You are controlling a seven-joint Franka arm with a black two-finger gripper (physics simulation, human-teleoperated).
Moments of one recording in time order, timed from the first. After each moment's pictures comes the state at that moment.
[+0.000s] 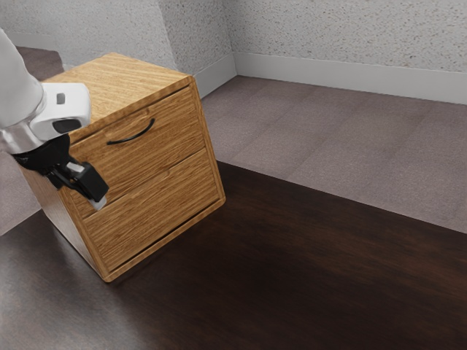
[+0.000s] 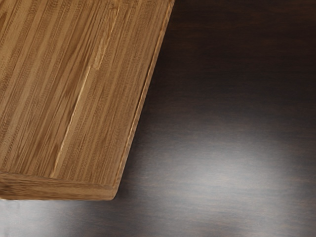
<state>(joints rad) -0.30 -0.59 0.27 -2.03 0.40 1.70 -0.13</state>
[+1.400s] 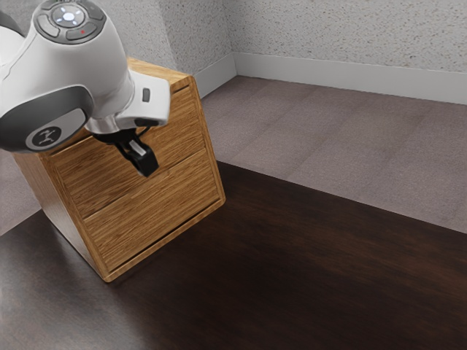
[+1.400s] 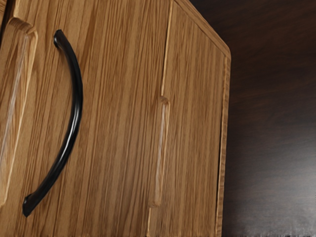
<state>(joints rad) -0.61 -0.35 0.46 -1.87 0.75 1.76 -0.09</state>
